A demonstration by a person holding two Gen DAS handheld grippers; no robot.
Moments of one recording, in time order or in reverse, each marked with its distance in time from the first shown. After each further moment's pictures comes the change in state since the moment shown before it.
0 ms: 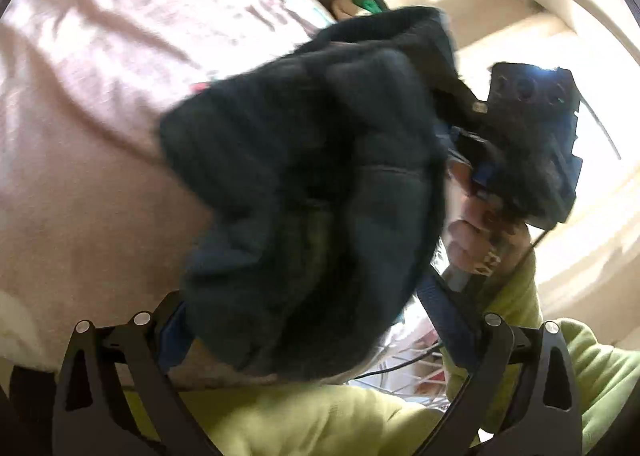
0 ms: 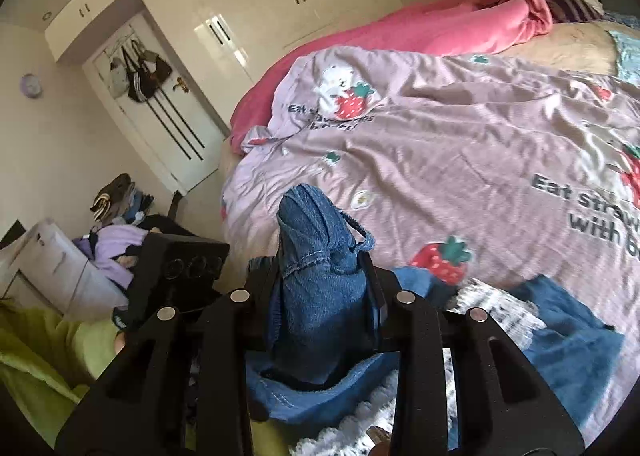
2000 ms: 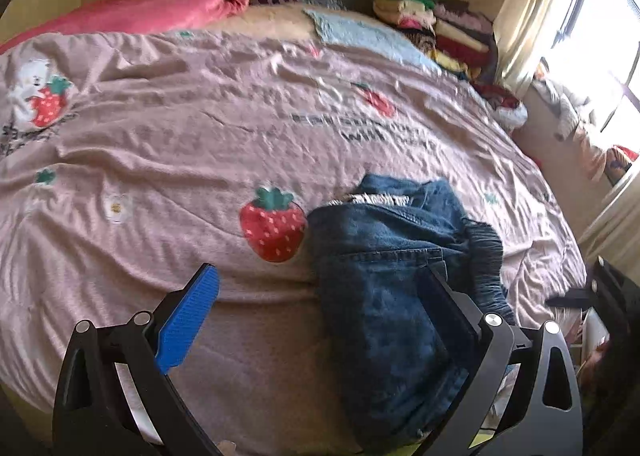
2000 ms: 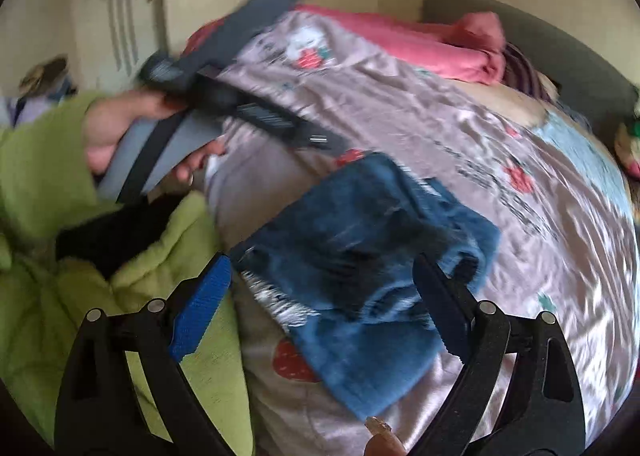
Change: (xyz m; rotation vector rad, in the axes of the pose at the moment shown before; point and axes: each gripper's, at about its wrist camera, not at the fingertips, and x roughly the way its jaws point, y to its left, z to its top) left arm 0.020 -0.056 0.051 0.278 -0.046 0.542; right arm -0.052 0.069 -0.118 -0.396 0.143 -0.419
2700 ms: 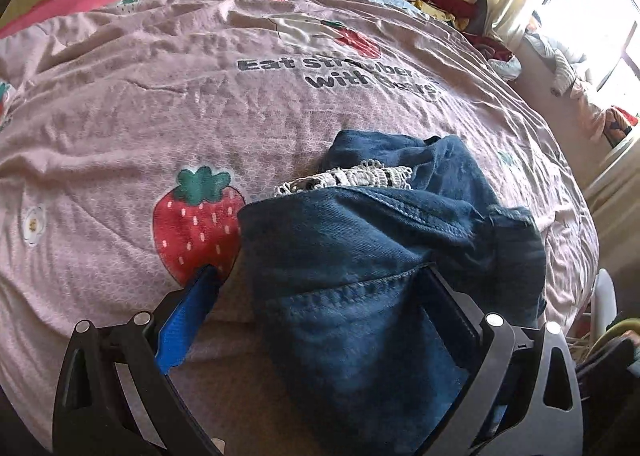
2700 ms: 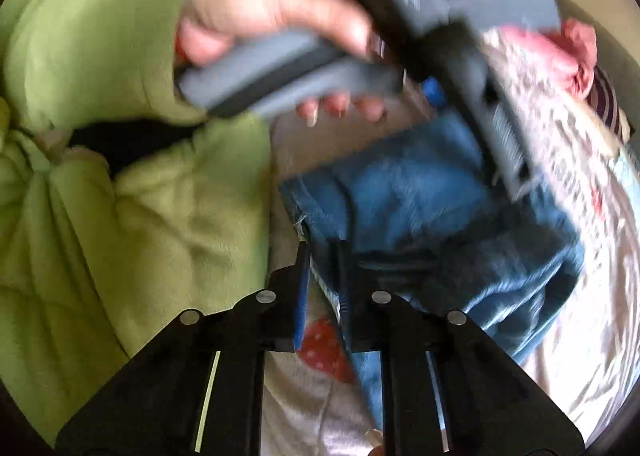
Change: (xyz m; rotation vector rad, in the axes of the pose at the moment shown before) left arm 0.077 -0.023 0.007 0.072 0.146 -0.042; right arm 0.060 0.033 -0.035 -0.211 0.219 0.150
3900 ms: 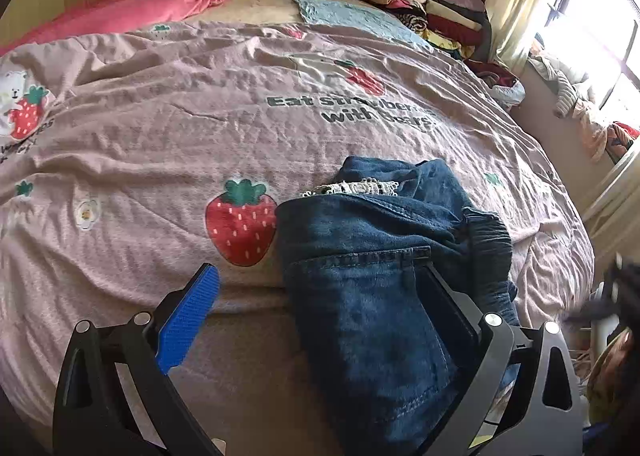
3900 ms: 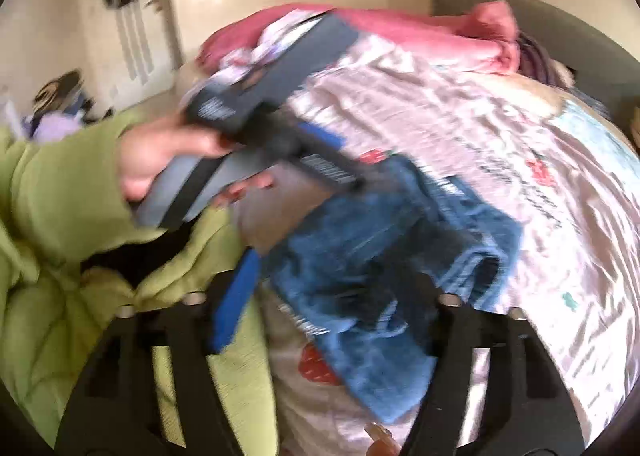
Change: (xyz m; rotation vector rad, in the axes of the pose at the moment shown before) left arm -0.057 0.000 -0.016 -0.021 -0.115 0.050; right arm -0.096 -0.054 0.009 0.353 -0.283 -0.106
